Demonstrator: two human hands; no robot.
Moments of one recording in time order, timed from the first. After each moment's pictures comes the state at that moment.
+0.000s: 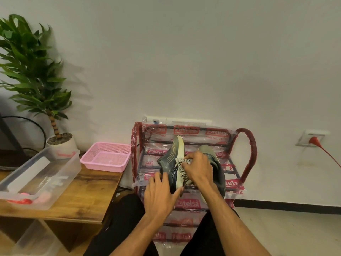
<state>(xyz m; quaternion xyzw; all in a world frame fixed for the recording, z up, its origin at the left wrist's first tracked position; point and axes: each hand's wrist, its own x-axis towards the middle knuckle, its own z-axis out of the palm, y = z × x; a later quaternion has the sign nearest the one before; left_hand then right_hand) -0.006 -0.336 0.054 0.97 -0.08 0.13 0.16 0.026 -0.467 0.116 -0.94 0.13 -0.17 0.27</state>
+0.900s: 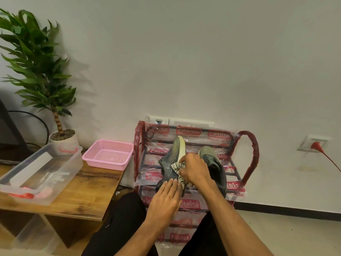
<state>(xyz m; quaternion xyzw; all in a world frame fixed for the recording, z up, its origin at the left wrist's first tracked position) -0.013 -0.329 0.017 0.91 -0.33 0.25 0.07 0.029 -0.458 0.125 -0.99 0.03 -0.07 0.14</state>
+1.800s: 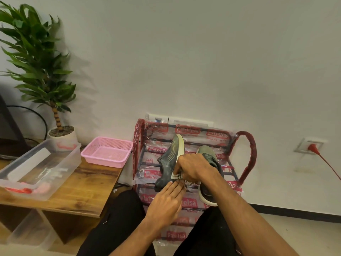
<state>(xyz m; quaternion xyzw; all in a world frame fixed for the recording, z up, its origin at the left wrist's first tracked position) -0.011 -0.333 0.008 0.89 -0.40 0.22 0.08 0.027 -0.462 0.157 -0.98 -0.18 0.04 -0.08</state>
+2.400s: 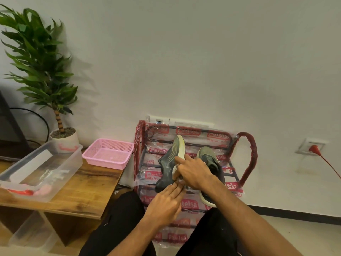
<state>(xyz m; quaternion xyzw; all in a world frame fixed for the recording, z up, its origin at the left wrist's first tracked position) -0.005 -0.325 0.009 0.88 -0.43 0.20 0.08 0.013 -0.462 0.148 -0.96 -0.24 0.00 -0.14</state>
